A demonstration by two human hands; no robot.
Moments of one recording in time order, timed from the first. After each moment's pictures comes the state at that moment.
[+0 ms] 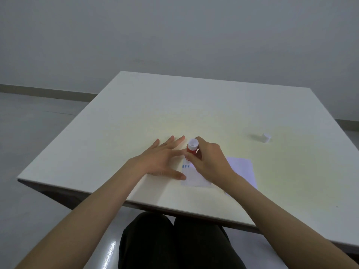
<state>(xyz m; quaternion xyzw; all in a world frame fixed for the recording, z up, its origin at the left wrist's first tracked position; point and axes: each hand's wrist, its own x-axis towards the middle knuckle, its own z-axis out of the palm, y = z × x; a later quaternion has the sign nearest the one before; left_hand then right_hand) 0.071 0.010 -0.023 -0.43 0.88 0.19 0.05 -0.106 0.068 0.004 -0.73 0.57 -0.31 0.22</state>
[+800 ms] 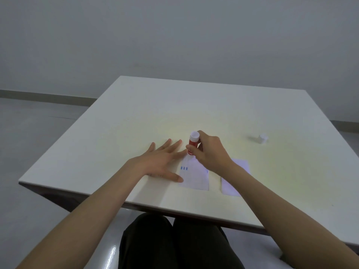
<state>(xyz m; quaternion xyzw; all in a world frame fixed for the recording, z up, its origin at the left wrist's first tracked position) 0.066 0.016 -0.009 -0.44 0.87 0.18 0.13 -0.121 0.046 0.007 -0.72 0.57 -0.31 0.23</state>
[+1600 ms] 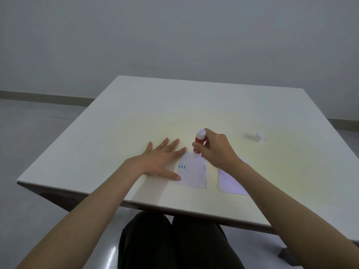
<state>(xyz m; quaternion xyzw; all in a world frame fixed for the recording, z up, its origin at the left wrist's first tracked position) 0.065 0.016 -0.010 -0.45 0.86 0.20 0.13 -0.142 0.047 0.007 -0.70 0.58 -0.33 0.25</state>
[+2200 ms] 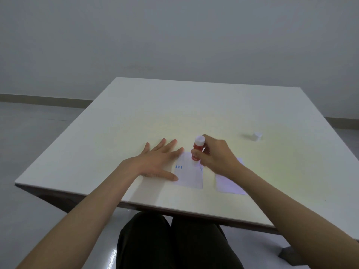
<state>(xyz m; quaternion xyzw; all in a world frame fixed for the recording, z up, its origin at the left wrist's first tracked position) 0.065 0.016 -0.014 -0.45 0.86 0.20 0.13 -0.148 0.065 0.009 -0.72 0.56 -0.32 0.28</state>
